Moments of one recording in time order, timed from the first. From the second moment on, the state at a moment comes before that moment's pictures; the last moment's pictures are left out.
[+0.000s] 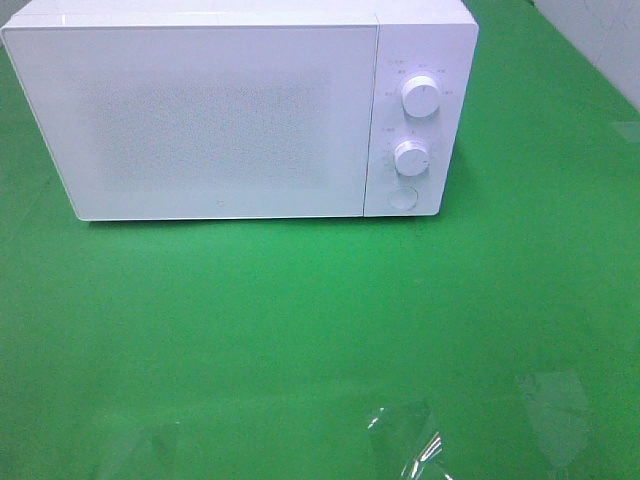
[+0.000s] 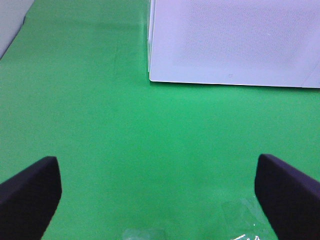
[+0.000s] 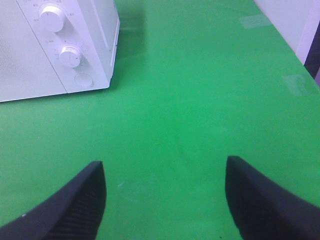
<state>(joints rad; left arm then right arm) 0.05 0.00 -0.52 -0.14 1.07 0.06 0.05 0.00 -0.49 -0.05 0.97 0.13</state>
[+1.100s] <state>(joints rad) 0.05 0.00 -0.52 -0.14 1.07 0.06 0.05 0.46 -0.55 -0.05 0.49 0.13</state>
